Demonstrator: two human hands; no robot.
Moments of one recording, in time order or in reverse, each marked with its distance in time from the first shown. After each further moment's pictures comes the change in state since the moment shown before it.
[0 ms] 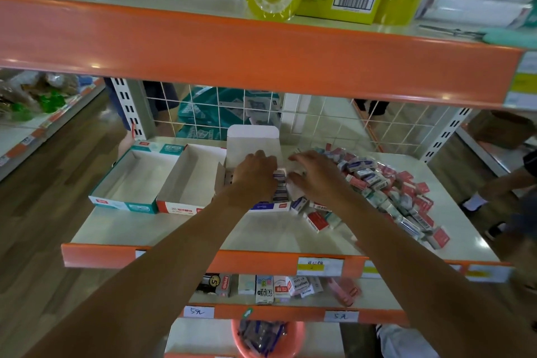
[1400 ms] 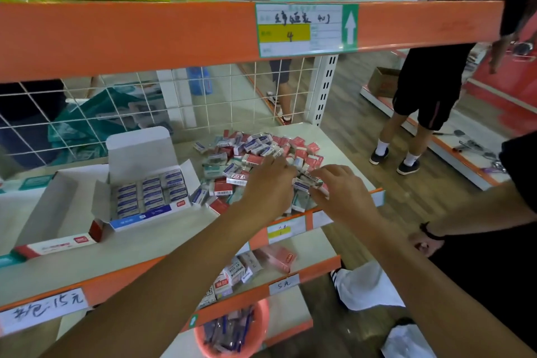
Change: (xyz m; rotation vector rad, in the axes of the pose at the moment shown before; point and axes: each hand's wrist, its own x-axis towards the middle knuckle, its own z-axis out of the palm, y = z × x) left_hand -0.041 0.193 0.033 -0.012 0.027 0.565; right_hand -0.192 0.122 -0.053 -0.174 0.246 0.380
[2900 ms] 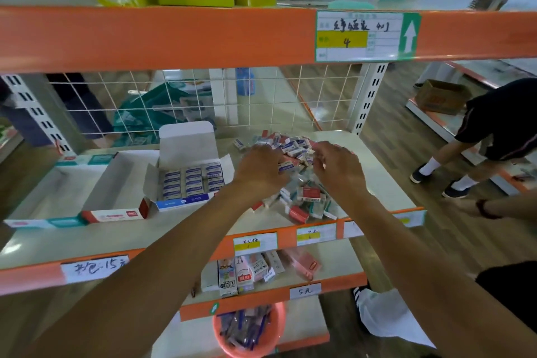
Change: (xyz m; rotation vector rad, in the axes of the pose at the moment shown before) left_hand -0.010 -0.062 -0.036 -0.140 -0.044 -0.357; right_hand 0.070 -0.057 0.009 0.110 0.084 -0.056
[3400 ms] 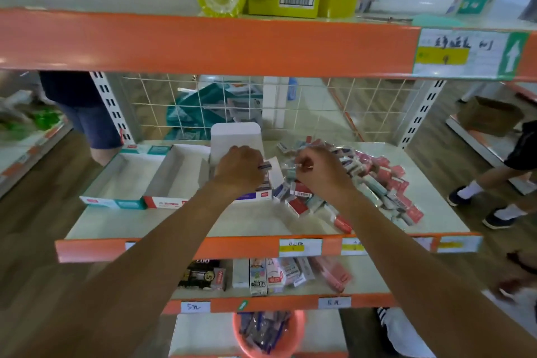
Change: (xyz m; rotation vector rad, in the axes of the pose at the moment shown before) left_hand -0.037 -0.102 -0.042 0.170 0.059 -0.212; right_hand 0.020 -0.102 0.031 0.391 -0.239 -0.105
